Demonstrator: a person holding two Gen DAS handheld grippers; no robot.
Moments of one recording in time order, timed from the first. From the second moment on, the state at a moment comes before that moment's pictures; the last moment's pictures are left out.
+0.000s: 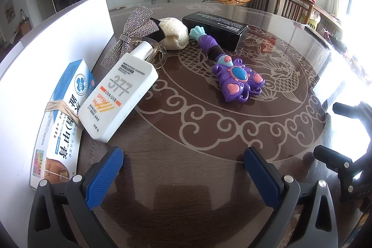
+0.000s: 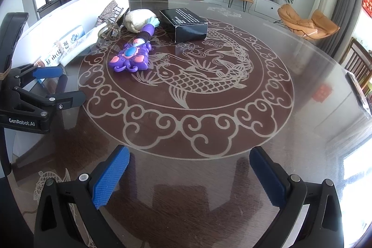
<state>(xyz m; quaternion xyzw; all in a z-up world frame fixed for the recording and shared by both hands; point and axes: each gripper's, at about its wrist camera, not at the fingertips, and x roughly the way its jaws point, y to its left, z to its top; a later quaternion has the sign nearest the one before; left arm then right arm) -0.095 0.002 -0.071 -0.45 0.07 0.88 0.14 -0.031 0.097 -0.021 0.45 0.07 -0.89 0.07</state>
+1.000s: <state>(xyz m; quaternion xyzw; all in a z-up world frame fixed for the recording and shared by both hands) -0.095 0.002 -0.070 -0.45 0.07 0.88 0.14 -0.030 0.093 -0.020 0.44 0.08 -0.89 0.06</state>
